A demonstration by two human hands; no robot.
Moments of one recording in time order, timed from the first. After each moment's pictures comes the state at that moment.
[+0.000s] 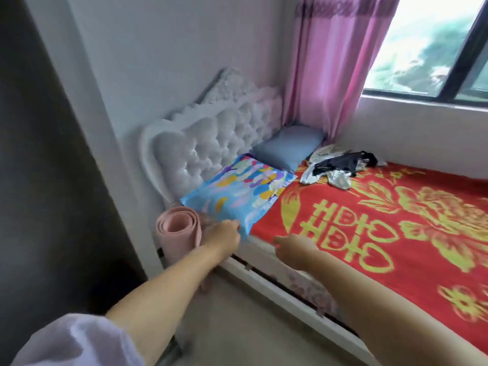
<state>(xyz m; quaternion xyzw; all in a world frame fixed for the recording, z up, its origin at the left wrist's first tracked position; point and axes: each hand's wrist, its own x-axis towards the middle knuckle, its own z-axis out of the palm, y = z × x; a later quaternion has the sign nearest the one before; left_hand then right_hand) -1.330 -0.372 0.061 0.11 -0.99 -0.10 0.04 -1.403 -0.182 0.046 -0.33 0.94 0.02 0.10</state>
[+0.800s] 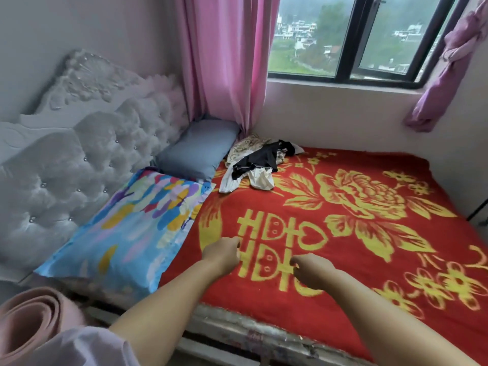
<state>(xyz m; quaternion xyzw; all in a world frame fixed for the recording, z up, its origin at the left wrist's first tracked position) -1.692 -0.191 -0.005 -0.07 -0.99 -0.13 -0.09 -1.684 0.051 -0.023 -0.08 0.97 0.00 0.21</state>
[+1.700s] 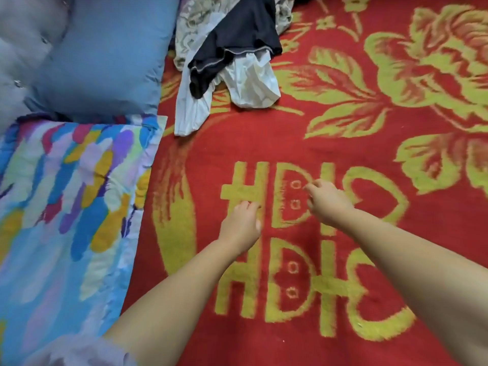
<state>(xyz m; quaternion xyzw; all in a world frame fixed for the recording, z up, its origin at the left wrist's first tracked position) -2.064 -0.115 -0.297 -0.11 -0.96 -0.15 -0.23 -2.087 0.102 -0.322 0.01 0.97 -0.11 0.23</state>
